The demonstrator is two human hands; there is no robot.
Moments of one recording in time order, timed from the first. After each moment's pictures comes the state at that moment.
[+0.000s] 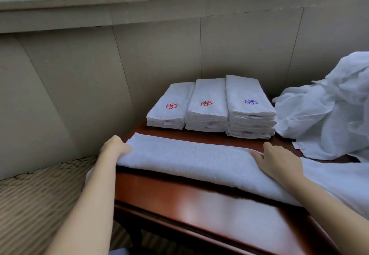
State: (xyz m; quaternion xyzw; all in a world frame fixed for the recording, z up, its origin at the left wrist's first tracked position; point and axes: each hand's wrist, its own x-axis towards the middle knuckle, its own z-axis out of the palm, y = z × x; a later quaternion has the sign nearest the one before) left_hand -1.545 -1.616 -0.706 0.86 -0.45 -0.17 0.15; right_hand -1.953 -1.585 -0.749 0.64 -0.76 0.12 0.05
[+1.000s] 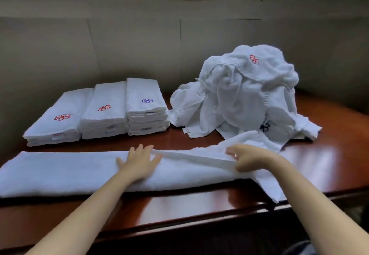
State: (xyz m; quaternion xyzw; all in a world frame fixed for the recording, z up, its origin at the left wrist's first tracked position) left_hand -1.834 -1.569 -0.745 0.59 -0.80 -0.13 0.00; right_hand -2.103 -1.435 -0.685 0.63 -0.75 -0.02 -0.19
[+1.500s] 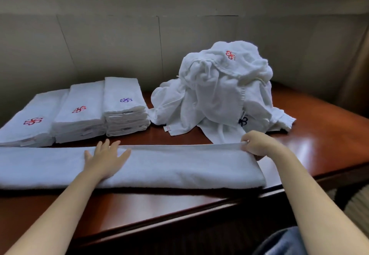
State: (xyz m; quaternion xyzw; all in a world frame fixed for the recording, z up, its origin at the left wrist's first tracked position) left_hand -1.816 -1.600 -0.750 0.61 -0.79 -0.06 0.02; right_hand -2.178 -1.406 -0.686 0.47 -0.86 0.10 -0.18
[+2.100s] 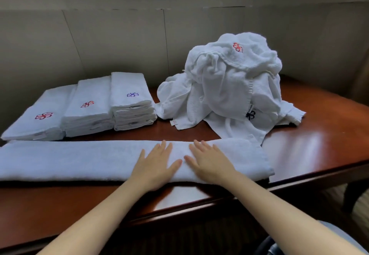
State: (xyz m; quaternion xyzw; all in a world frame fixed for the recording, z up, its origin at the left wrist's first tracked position) left_hand -1.884 -1.517 -0.754 0.44 -0.89 -0.10 -0.01; right_hand -2.047 -1.438 -0.746 0.65 -0.75 0.12 -0.09
